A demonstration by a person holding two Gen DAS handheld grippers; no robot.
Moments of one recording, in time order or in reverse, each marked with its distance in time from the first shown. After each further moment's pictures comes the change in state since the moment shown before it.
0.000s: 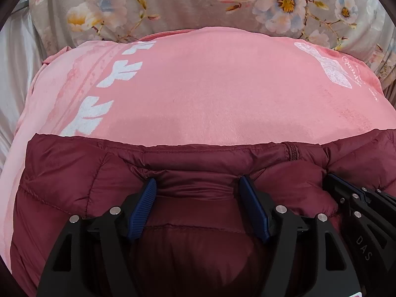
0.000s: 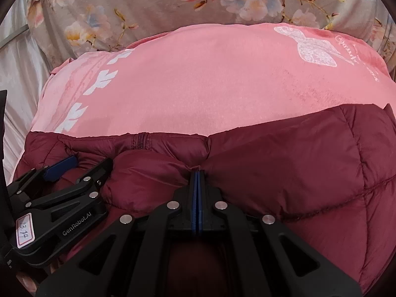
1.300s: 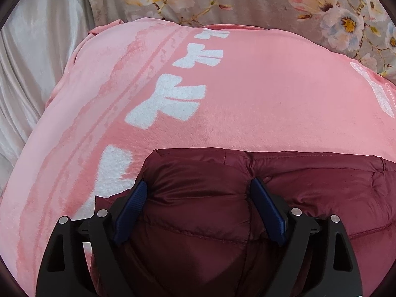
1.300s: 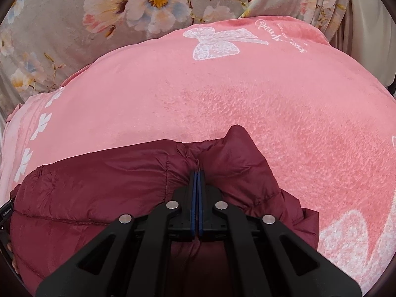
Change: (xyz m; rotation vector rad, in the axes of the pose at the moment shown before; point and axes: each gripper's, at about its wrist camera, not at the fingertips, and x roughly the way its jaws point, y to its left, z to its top) left arm 0.007 0.112 -0.004 -0.156 0.037 0.161; right arm -0.034 -0.125 0.003 0.220 -0.057 -0.245
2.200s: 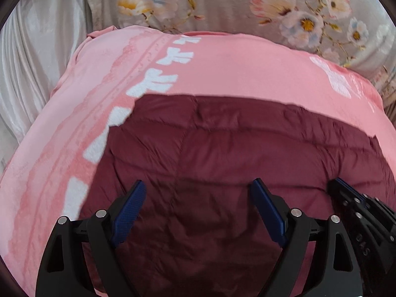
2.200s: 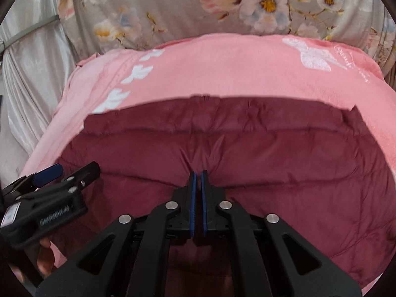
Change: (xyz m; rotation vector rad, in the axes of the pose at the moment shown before) left arm -0.106 -0.022 -0.081 0.027 -0.016 -0.121; right arm -0.083 0.140 -0.100 -0.254 0.027 0.271
